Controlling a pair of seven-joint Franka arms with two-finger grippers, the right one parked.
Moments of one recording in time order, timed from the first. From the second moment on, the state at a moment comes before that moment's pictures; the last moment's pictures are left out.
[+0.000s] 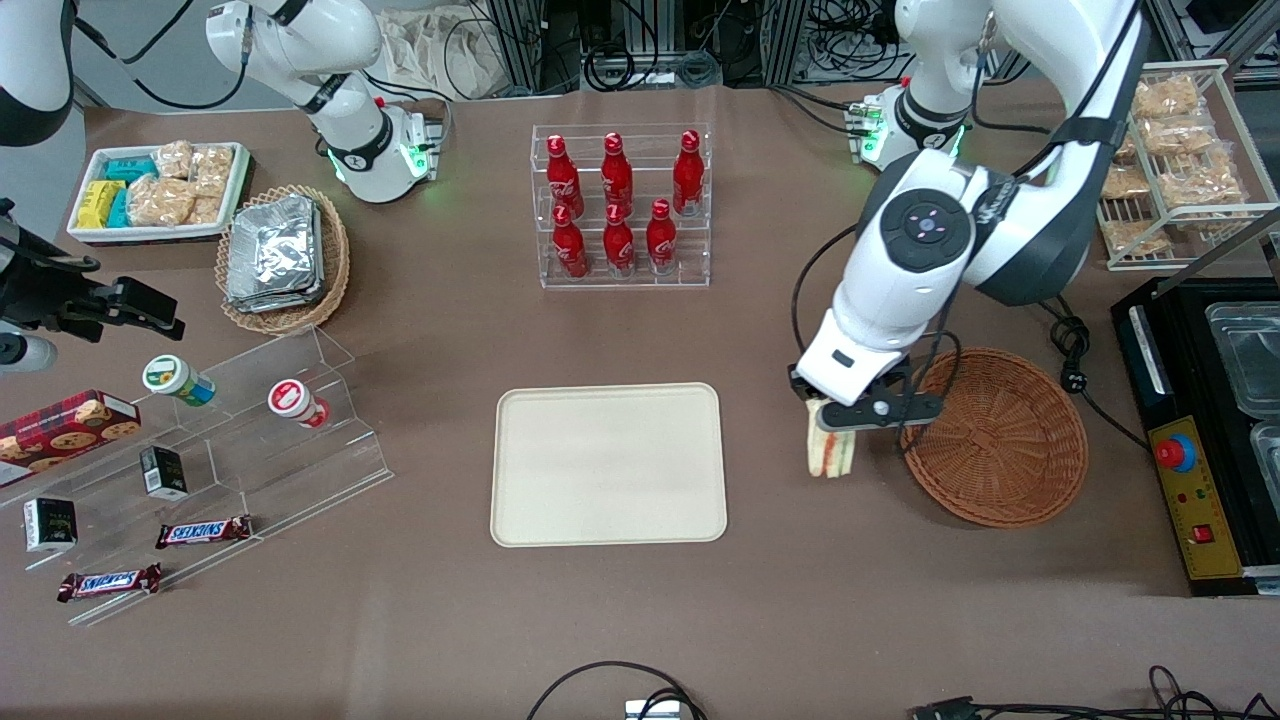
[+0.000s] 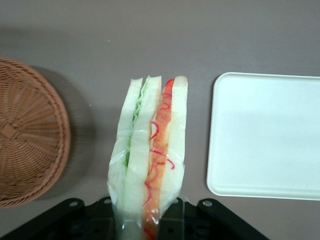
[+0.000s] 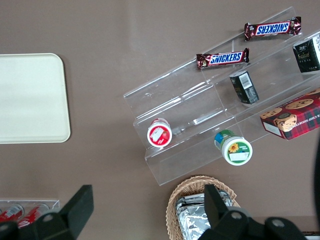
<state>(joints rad) -0.12 0.33 -0.42 -1.65 0.19 2.01 -0.66</state>
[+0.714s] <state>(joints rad) -0.29 0.59 -0.42 -1.44 0.32 2.00 -0.79</state>
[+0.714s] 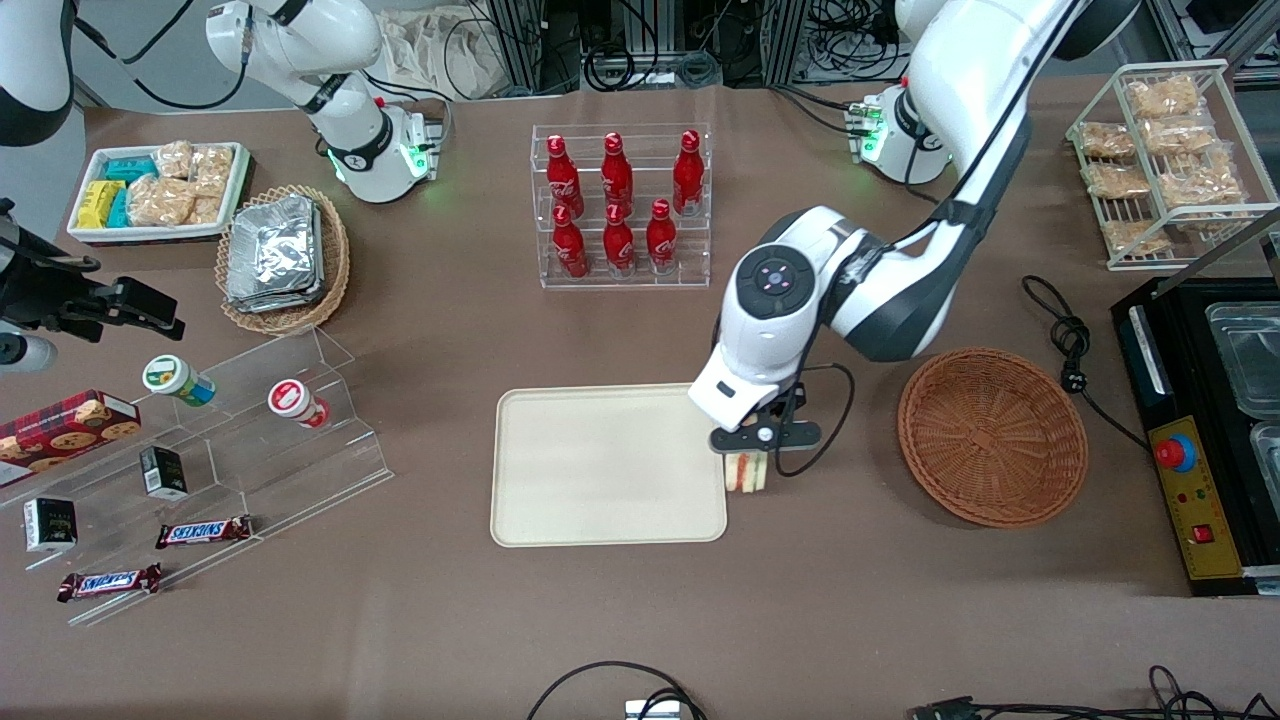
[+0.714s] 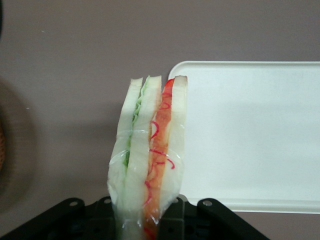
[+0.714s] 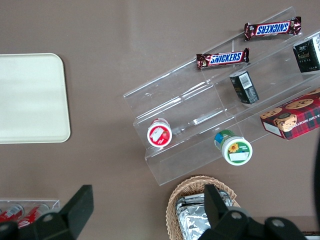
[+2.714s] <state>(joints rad) -0.47 0.98 -0.37 -1.18 0.46 2.10 -0.98</state>
